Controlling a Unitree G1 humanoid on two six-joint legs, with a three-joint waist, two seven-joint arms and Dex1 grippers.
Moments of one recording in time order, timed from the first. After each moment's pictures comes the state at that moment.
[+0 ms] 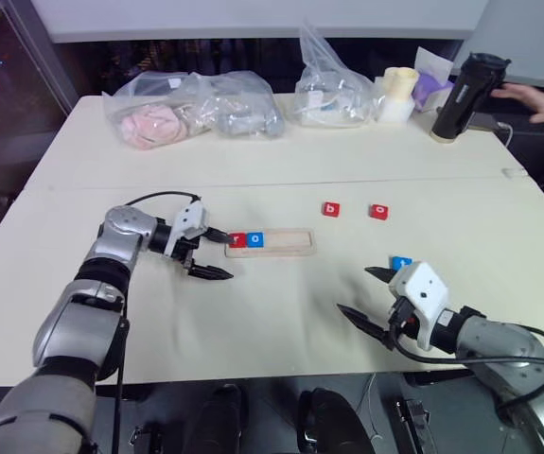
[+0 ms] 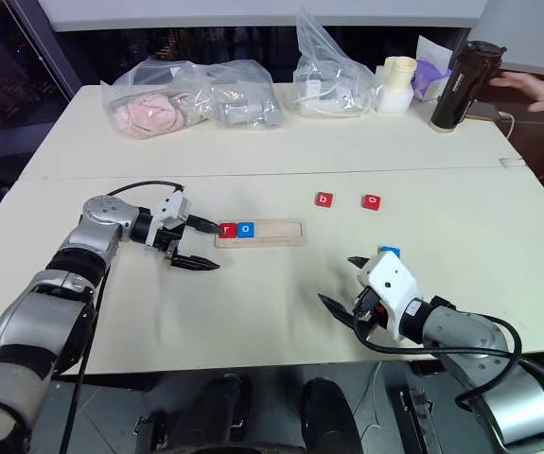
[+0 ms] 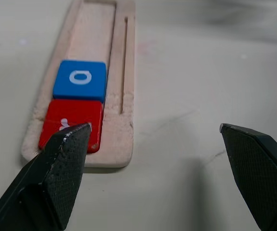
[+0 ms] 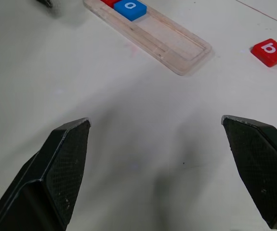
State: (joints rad) left arm -0.97 0.50 -0.22 1.14 -0.09 -0.29 -1.56; right arm 0.19 -0.71 -0.10 -0.72 0.37 0.59 0.59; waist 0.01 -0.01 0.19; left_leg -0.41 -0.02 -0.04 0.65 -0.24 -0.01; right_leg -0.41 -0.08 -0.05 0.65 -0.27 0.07
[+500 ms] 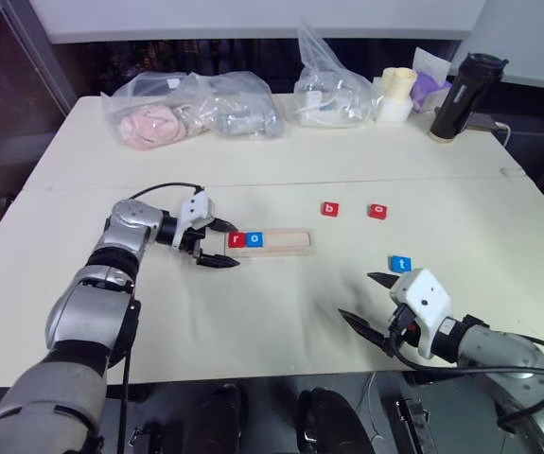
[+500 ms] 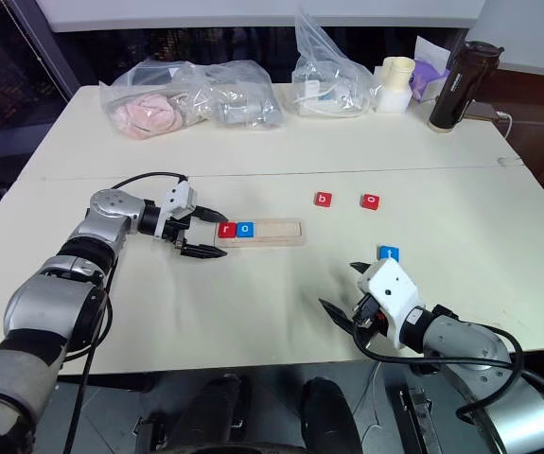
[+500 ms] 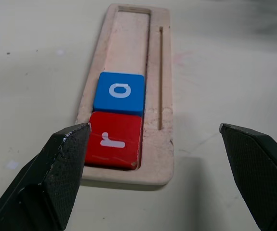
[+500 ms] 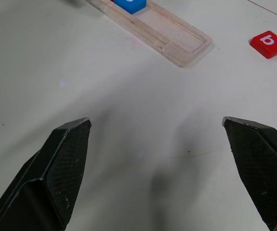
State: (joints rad) left arm -1.04 0.46 -0.15 1.27 -0.03 -0.32 -1.47; right arm 0.23 -0.71 -0.10 -0.74 0.36 0.60 0.56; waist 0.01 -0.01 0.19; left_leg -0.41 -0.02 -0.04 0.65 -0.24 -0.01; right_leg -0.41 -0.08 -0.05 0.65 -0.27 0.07
